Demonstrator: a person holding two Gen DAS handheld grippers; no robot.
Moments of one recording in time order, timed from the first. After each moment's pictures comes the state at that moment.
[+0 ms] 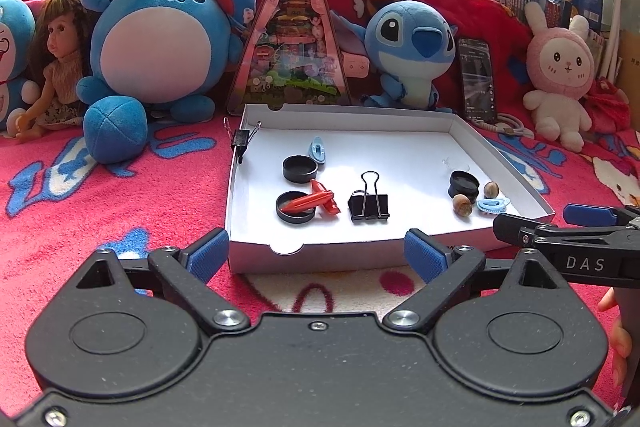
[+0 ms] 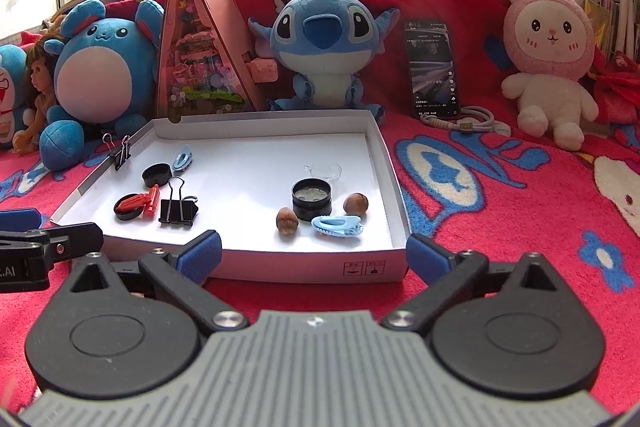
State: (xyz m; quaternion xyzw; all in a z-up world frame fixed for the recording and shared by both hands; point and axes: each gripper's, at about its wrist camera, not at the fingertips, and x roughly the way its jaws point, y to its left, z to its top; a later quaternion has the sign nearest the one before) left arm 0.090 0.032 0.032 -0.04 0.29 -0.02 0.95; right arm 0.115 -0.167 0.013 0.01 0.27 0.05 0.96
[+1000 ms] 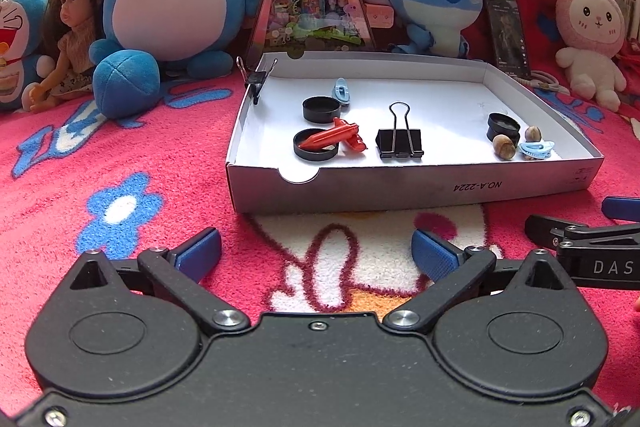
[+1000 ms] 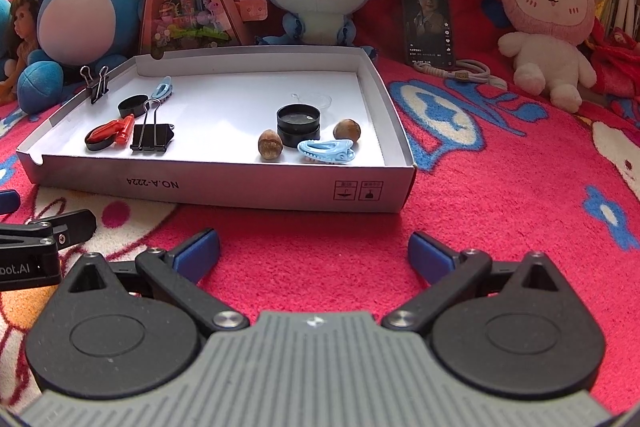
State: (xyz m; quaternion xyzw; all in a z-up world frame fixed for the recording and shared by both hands) left arm 0.095 0.019 -0.016 -0.01 0.32 0.03 0.95; right arm 0.116 -0.165 -0.026 -0.02 0.32 0.03 0.95
